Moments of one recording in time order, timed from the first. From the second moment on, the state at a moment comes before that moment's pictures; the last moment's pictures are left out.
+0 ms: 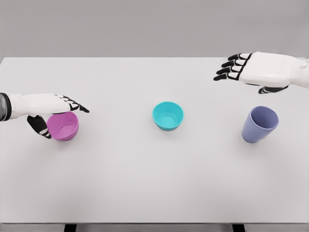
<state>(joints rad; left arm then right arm) -0.84 1.13 -1.02 -1.75 -0.12 -0.12 -0.61 -0.73 -0.97 0.55 -1.66 0.41 -0.61 0.61</state>
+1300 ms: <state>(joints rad) -0.81 1.07 -1.04 -1.67 -0.21 -0.12 -0.61 -0.69 -1.06 0.53 -1.66 0.41 -0.61 0.61</state>
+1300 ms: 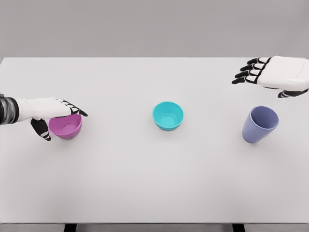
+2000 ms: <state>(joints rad) -0.81 1.07 -1.04 -1.67 -0.20 -0.11 -0.61 -0.69 -1.06 0.50 -1.66 0.41 -0.61 0.61</state>
